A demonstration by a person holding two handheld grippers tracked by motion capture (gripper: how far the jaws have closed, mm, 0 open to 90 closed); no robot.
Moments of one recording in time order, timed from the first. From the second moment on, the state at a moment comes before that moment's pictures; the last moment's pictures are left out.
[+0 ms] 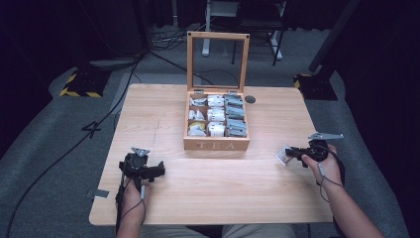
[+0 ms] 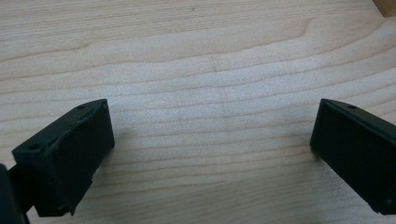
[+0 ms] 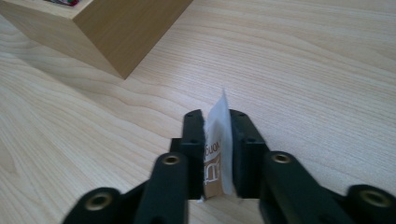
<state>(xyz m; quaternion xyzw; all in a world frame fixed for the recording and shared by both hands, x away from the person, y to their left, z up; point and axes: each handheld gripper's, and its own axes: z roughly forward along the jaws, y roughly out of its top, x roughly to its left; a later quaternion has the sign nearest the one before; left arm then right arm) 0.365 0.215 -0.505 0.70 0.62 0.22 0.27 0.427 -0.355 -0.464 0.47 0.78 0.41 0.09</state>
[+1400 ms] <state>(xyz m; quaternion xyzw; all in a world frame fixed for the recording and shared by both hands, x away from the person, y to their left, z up) 0.364 0.215 -0.505 0.70 0.62 0.22 0.27 0.363 -0.316 -0.418 0.36 0.79 0.49 0.11</state>
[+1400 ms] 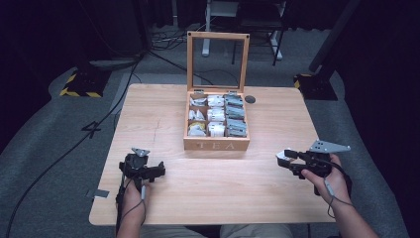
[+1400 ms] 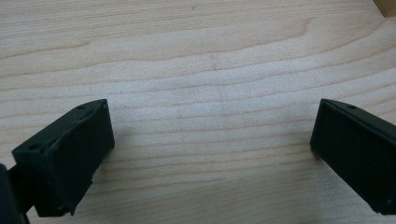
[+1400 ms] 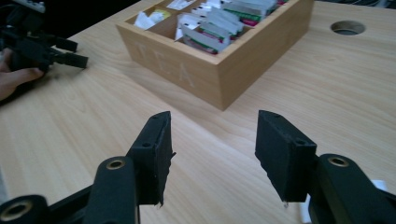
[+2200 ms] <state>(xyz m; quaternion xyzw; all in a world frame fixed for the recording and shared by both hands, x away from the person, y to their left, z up) 0.364 0.215 -0.505 0.70 0.62 0.22 0.27 0.333 -0.296 -0.487 0.32 0.82 0.46 0.11</state>
